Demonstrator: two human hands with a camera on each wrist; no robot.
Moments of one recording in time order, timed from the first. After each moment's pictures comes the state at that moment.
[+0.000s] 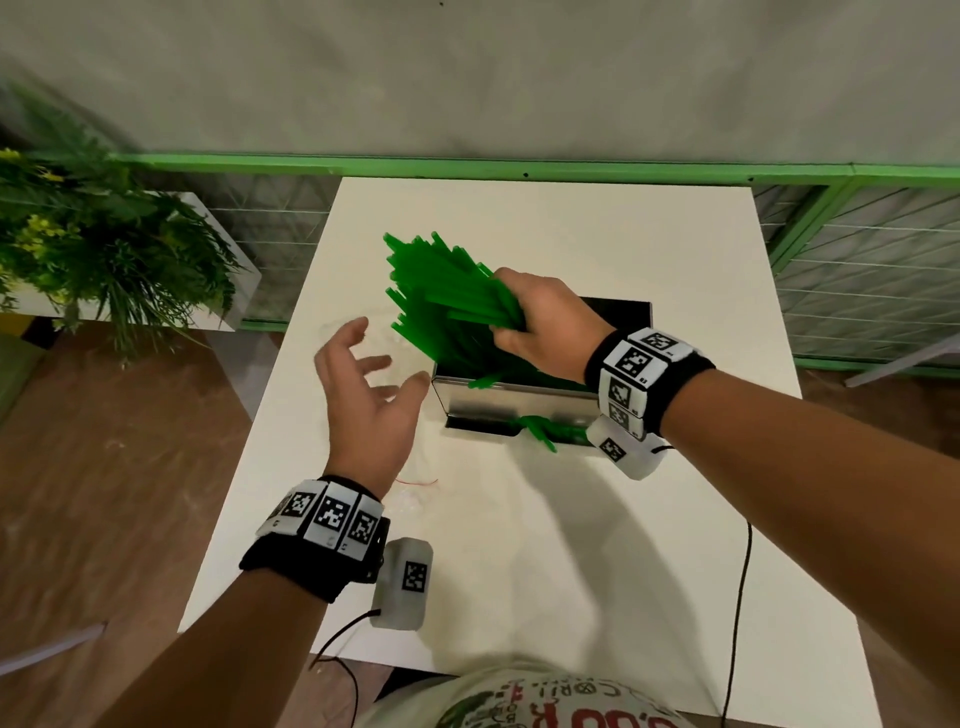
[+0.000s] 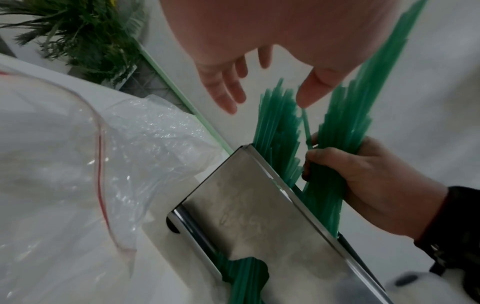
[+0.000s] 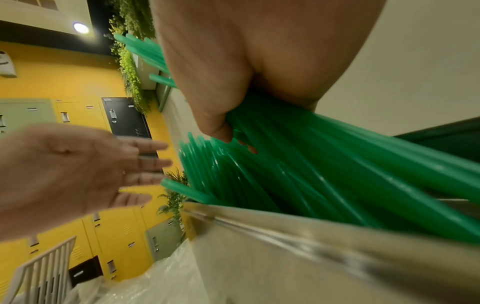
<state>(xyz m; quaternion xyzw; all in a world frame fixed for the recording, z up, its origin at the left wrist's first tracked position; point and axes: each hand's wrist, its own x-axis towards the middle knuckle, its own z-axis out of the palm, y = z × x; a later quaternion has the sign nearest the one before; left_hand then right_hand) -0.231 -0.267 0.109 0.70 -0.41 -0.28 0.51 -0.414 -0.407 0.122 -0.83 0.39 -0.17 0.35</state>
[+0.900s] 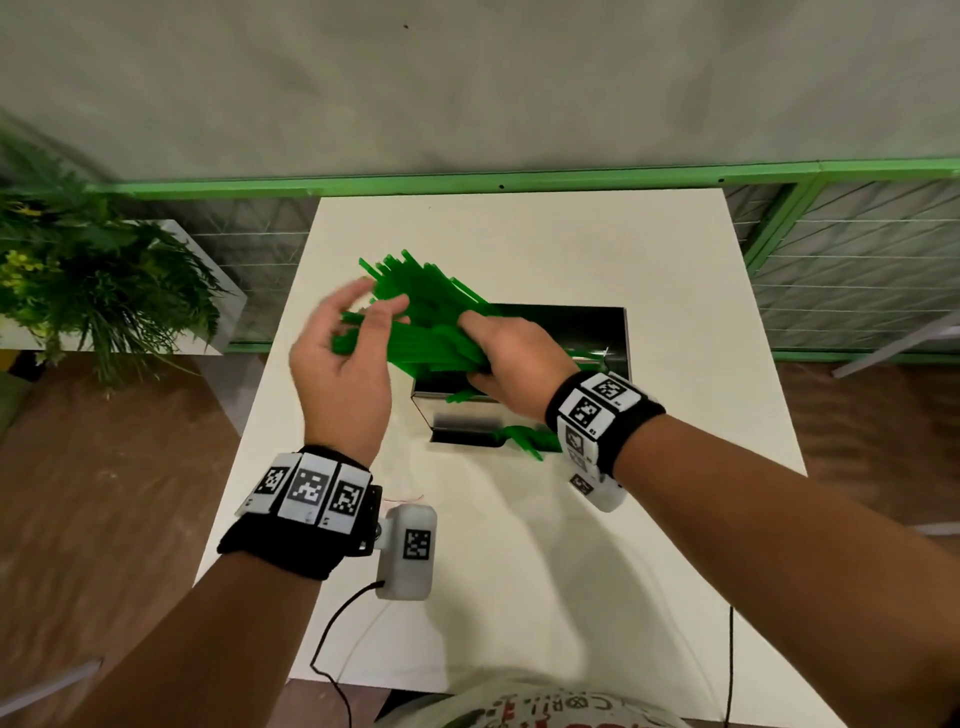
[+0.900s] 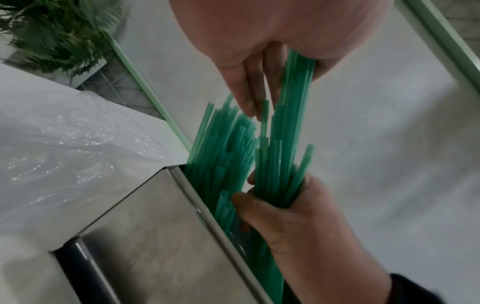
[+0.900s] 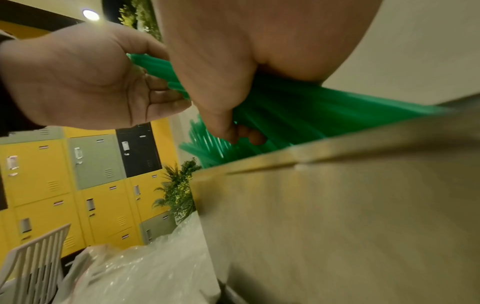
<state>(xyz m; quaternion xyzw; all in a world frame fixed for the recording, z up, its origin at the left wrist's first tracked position) -0.252 -0.300 0.162 0.62 -0.41 -0.26 0.61 -0.410 -0.378 0.113 -0.88 0.39 -0.15 0.24</state>
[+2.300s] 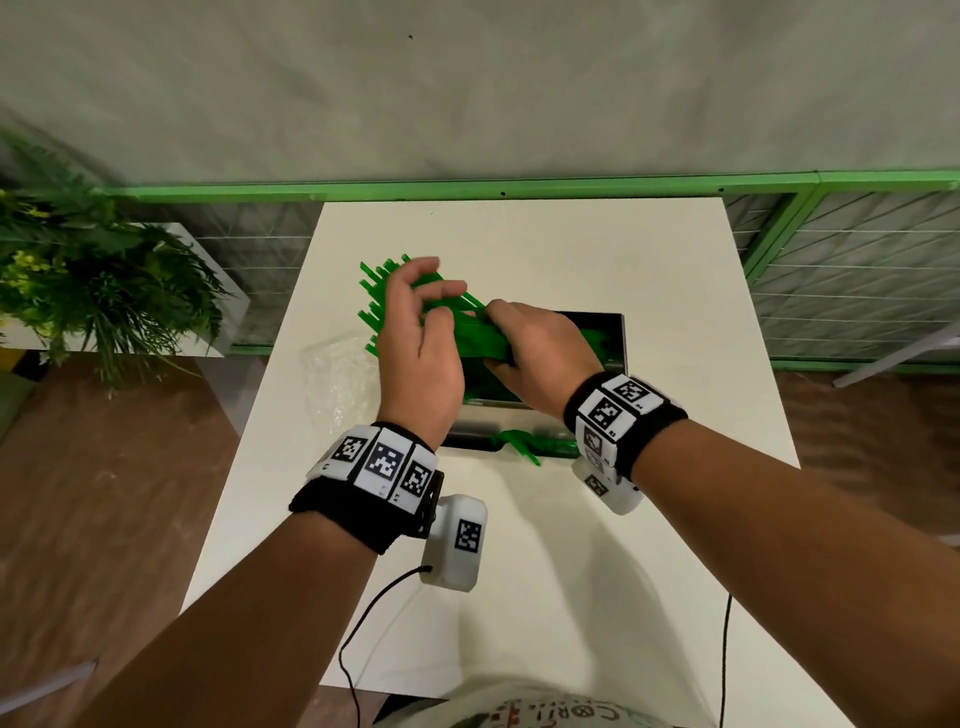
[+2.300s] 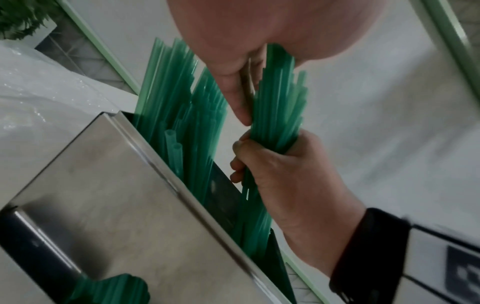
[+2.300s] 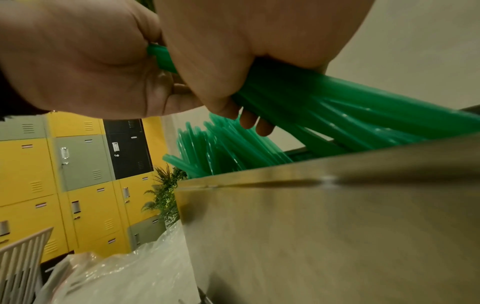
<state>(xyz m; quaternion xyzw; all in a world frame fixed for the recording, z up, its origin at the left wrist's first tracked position) -0.299 -0.323 0.154 0.60 -0.44 -0.32 0.58 -0.427 -0.383 0.116 -0.87 0.42 -0.21 0.17</state>
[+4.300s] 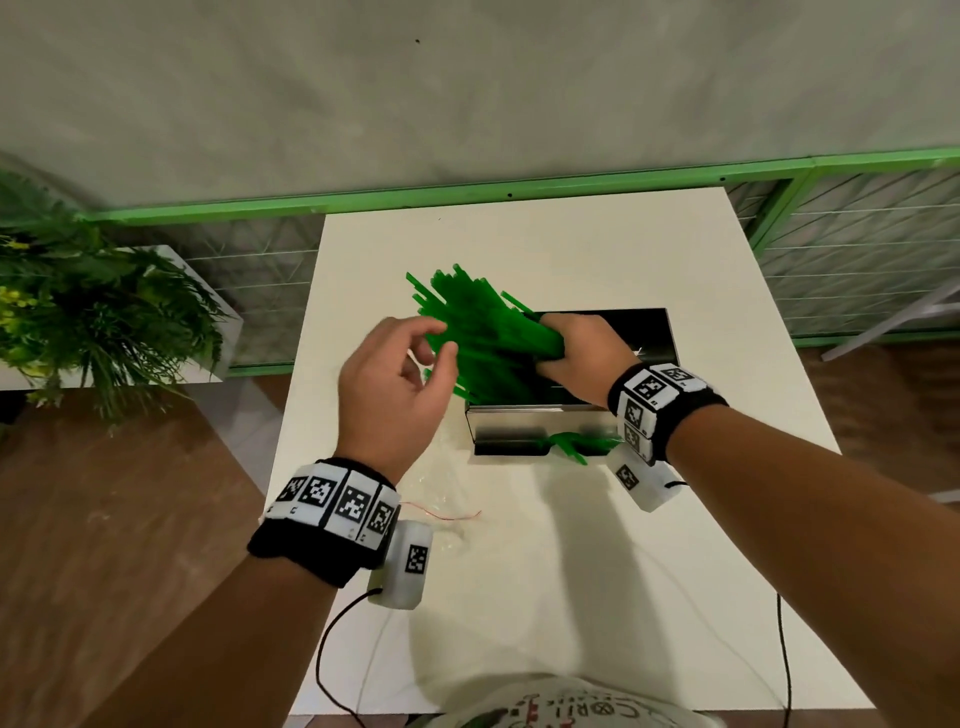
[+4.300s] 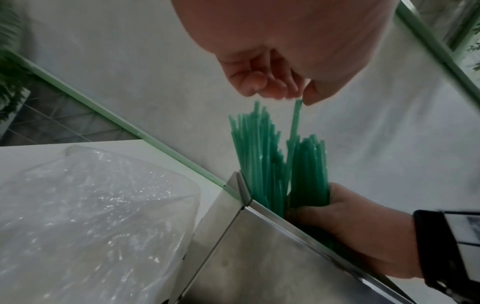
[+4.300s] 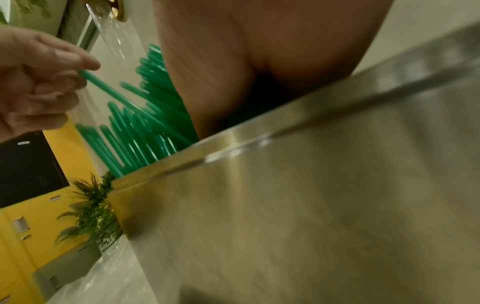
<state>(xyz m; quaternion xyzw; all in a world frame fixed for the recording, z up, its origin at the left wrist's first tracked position) -0.189 -0.312 0.134 0.60 -0.63 -0.13 0.47 -0.408 -0.400 0.093 -0.76 0.56 -0.15 0.30</state>
